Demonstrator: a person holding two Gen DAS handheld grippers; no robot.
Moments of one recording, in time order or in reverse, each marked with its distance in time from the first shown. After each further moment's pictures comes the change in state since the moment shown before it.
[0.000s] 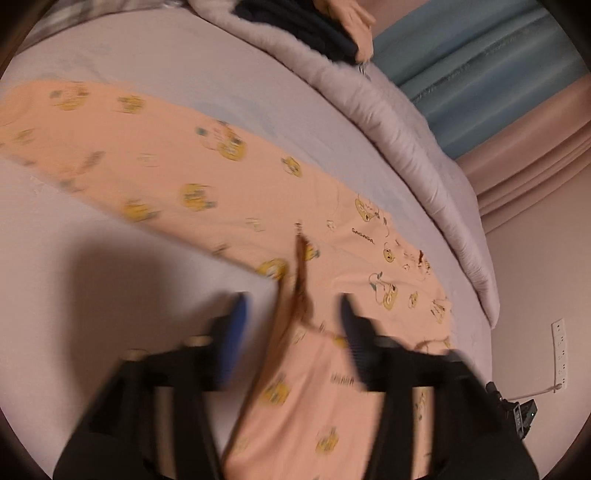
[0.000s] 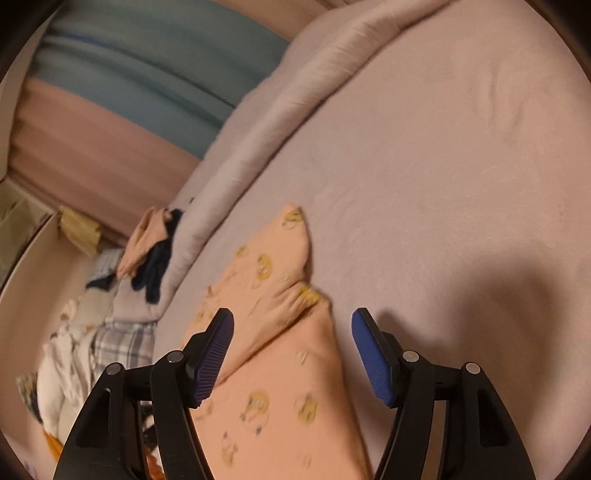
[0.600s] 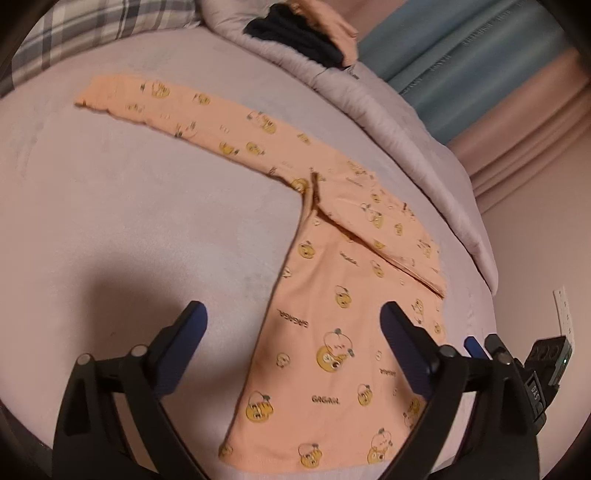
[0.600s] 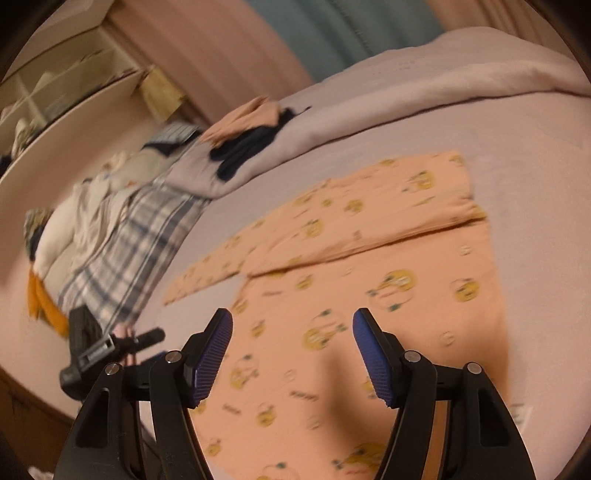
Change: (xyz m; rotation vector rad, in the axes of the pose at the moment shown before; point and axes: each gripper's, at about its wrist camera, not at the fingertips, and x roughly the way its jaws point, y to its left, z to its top) left arm -0.112 0.003 -0.088 0.090 -0.001 0.039; right arm -0.007 0.132 -0.101 -0.469 0.229 0.118
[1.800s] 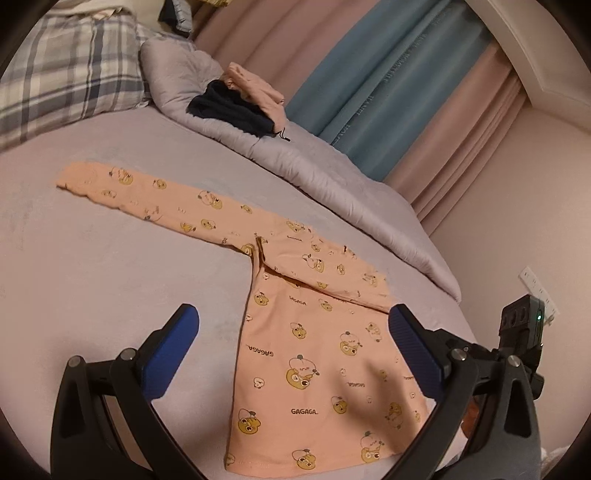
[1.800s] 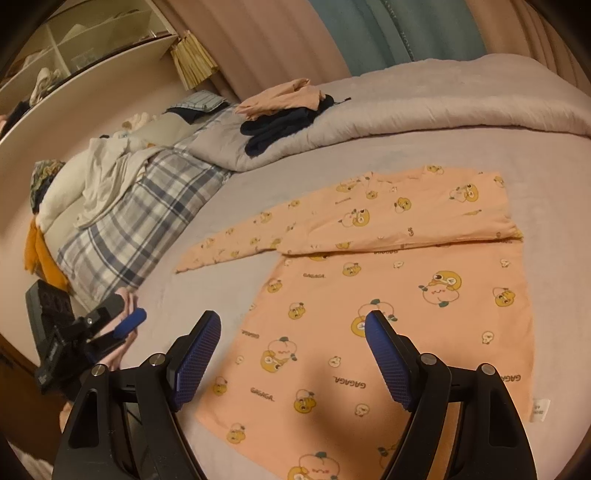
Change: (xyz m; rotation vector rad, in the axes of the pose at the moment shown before) left arm -0.056 -0.002 -0.012 0.142 -0.253 -0.204; right arm 0.009 0.056 -0.008 -0.112 0.036 -0.023
